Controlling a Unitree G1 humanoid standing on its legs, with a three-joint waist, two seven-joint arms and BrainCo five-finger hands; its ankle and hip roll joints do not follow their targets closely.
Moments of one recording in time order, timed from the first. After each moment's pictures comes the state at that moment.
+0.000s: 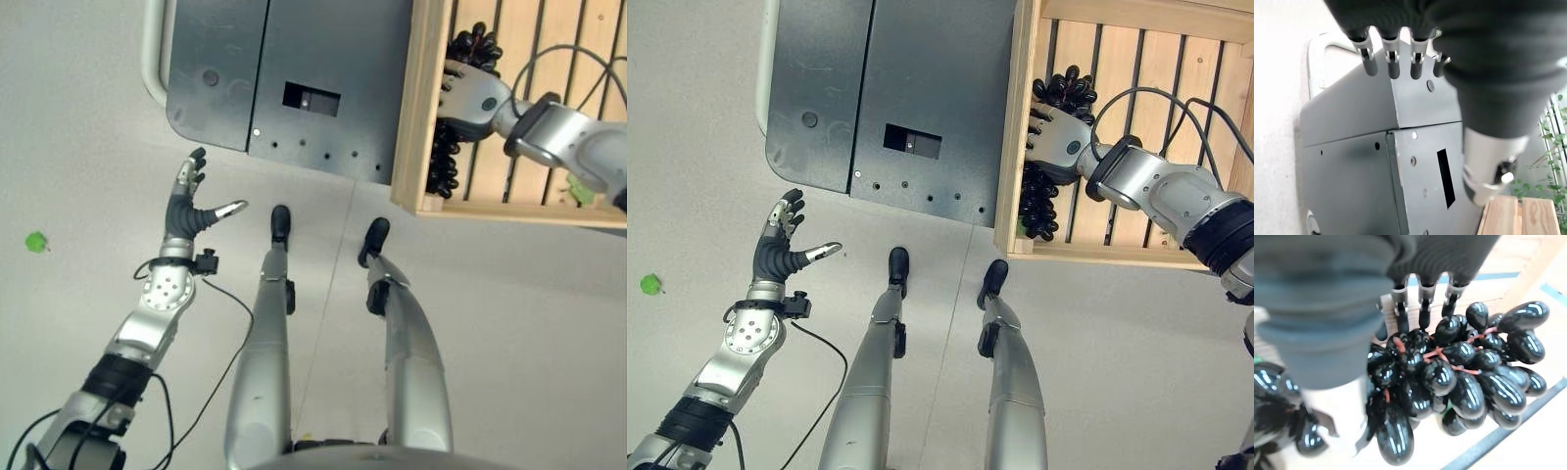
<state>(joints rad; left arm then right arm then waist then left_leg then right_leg) -0.25 0.64 -0.22 0.12 -0.29 -0.31 0.35 -1.42 -1.14 1.23 0.44 -0.87 -0.17 -0.19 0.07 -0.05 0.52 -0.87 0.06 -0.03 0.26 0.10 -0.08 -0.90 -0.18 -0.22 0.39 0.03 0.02</state>
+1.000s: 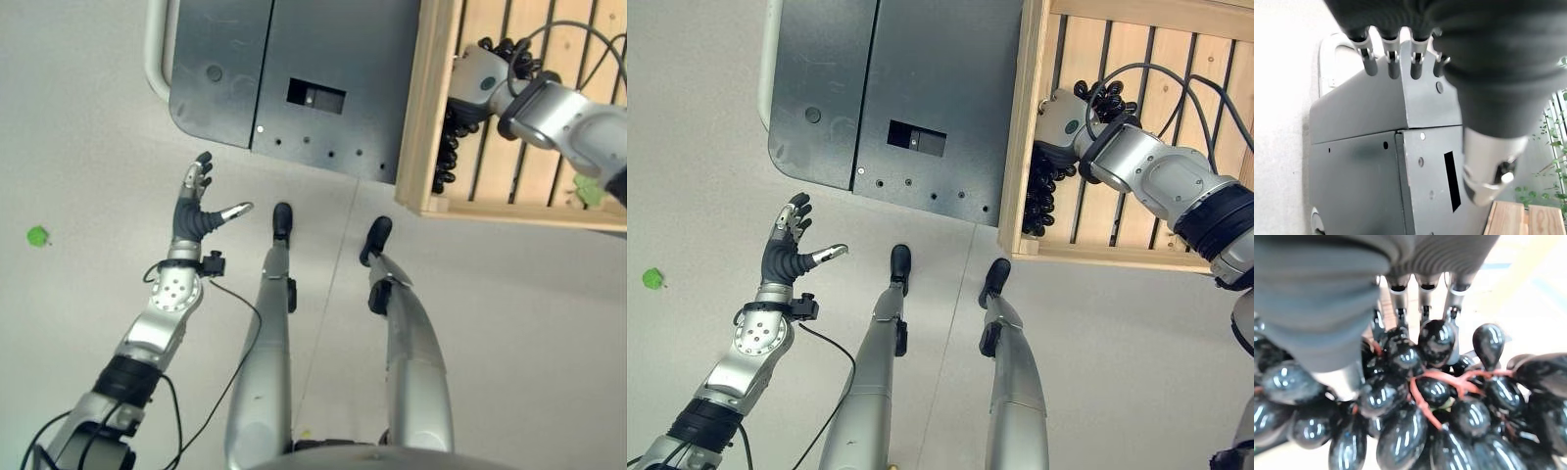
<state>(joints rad) -0.25 0.61 -0.21 0.12 -0.29 -0.29 0.34 -1.47 -1.11 1.20 0.46 -0.82 -0.12 -0.02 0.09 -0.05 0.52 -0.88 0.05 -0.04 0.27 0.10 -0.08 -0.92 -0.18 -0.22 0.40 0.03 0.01</state>
